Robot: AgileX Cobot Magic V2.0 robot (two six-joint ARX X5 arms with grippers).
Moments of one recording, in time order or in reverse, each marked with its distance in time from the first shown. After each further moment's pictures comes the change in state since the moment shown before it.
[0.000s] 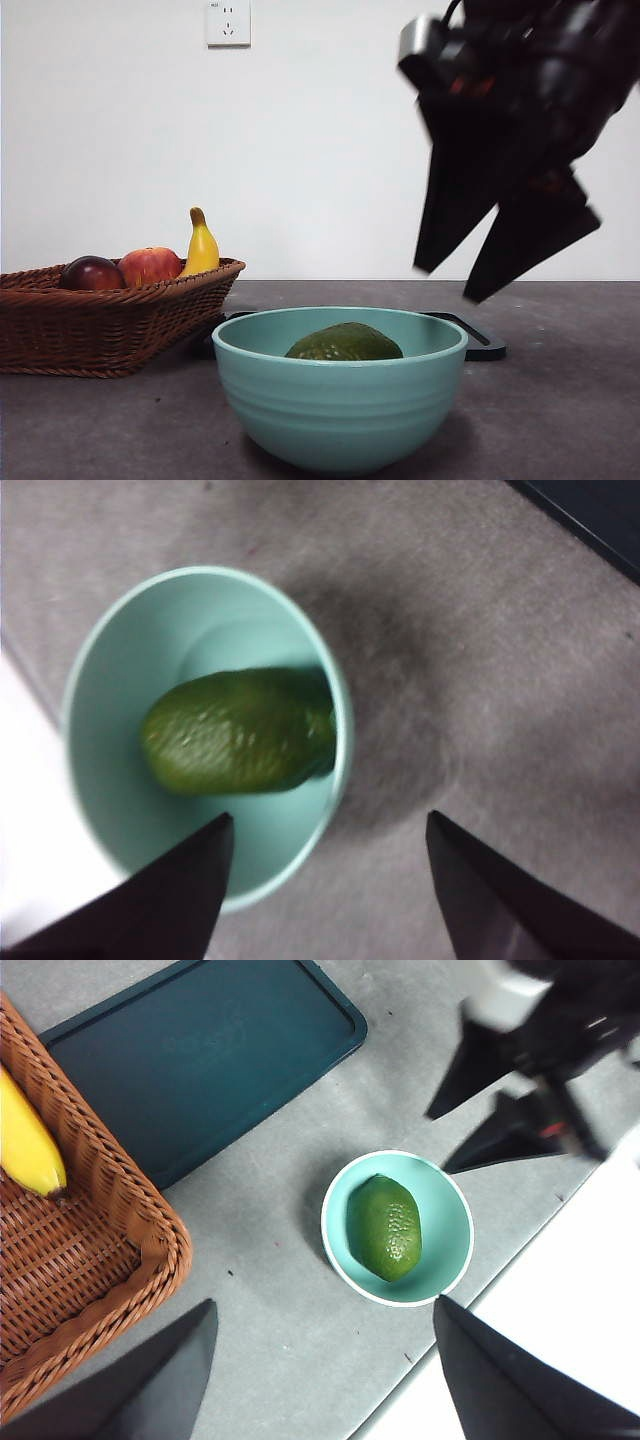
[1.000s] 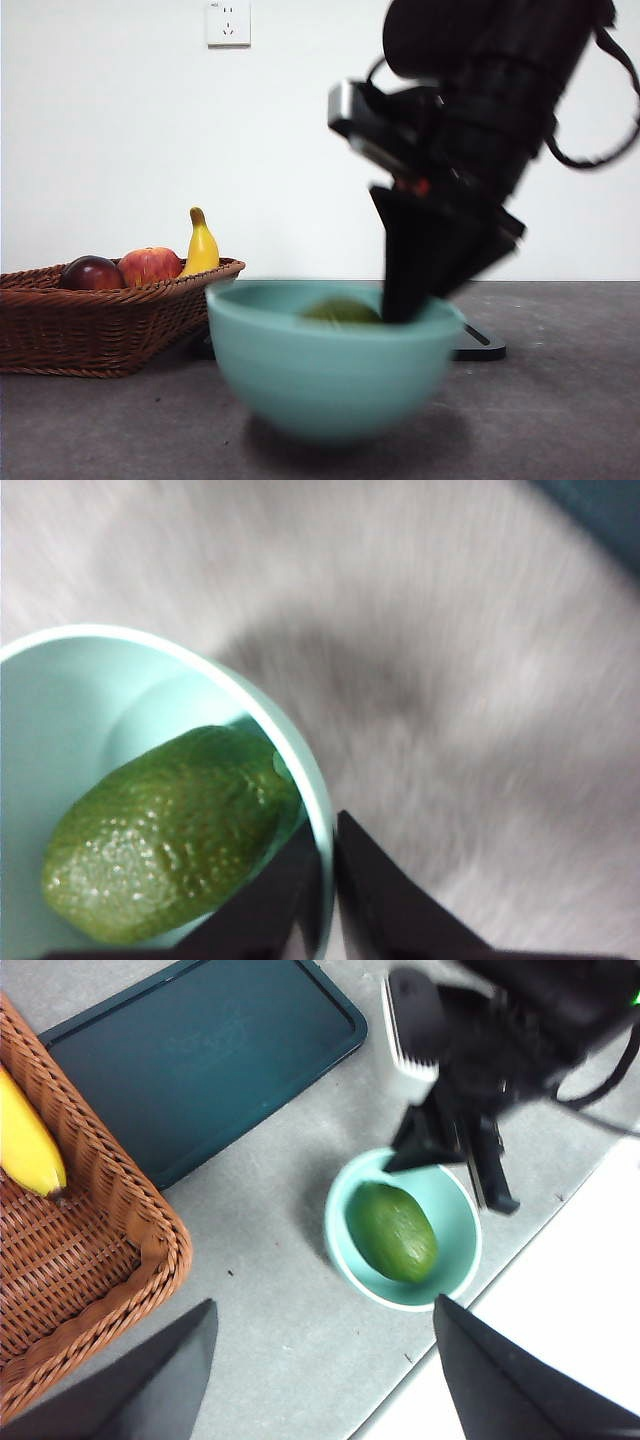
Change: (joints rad) left arm 0.000 0.000 0.000 0.000 0.000 0.000; right arm 0.102 0.130 0.080 0.080 0.117 0.085
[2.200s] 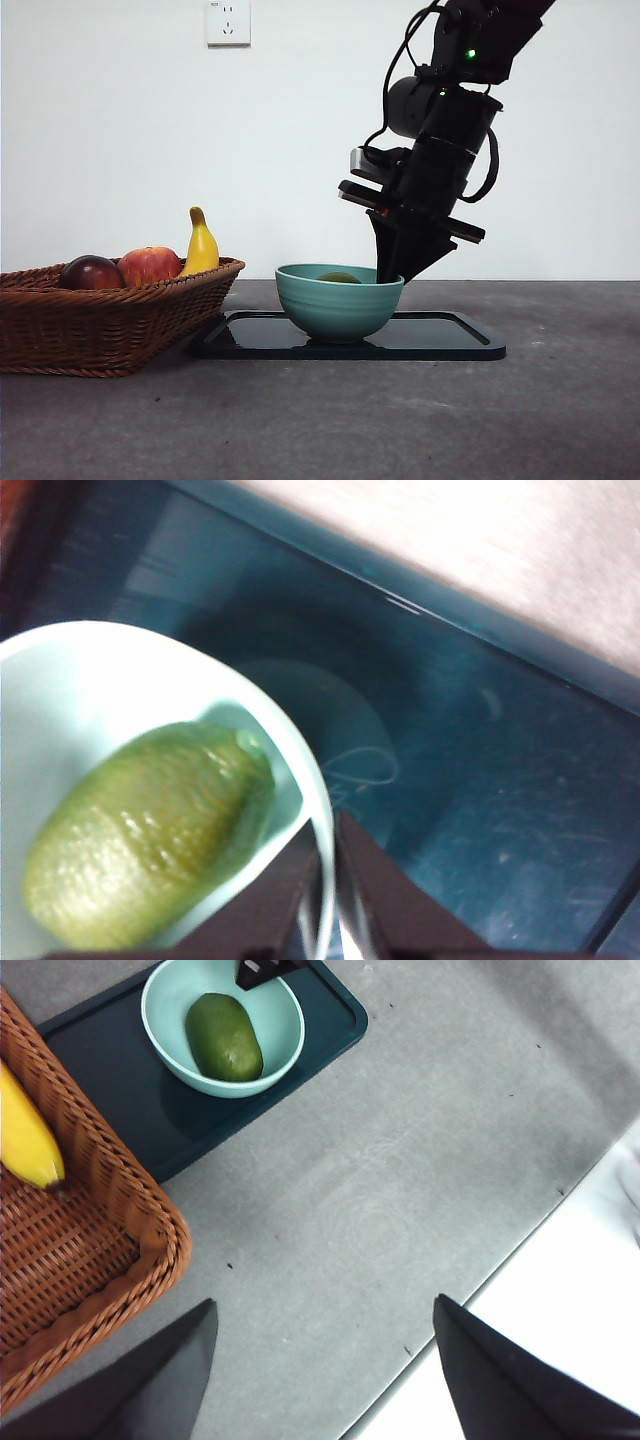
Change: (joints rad) left arm 0.000 0.000 0.000 -0.014 0.000 0.000; right arm -0.280 0.500 0.600 -0.106 0.026 -0.001
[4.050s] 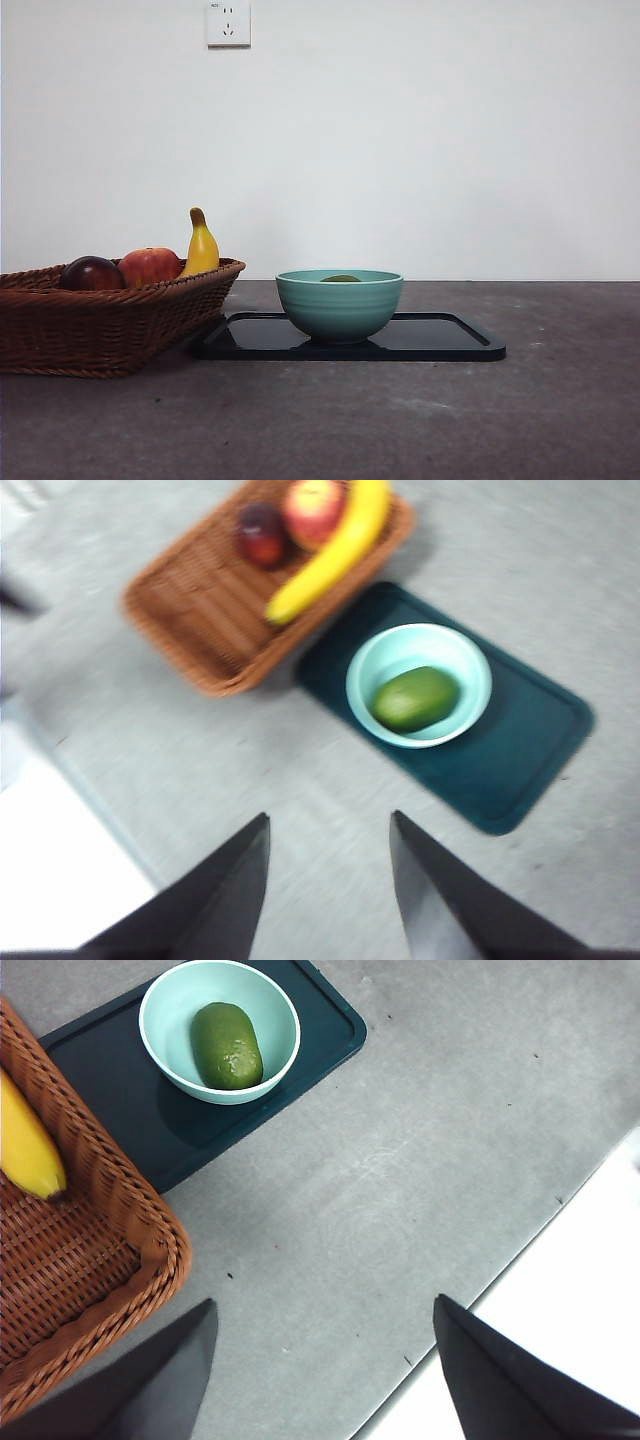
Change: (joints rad) left arm 0.000 0.000 0.000 0.019 0.000 0.000; right arm 0.196 -0.878 -0.045 -0.431 0.049 -0.037
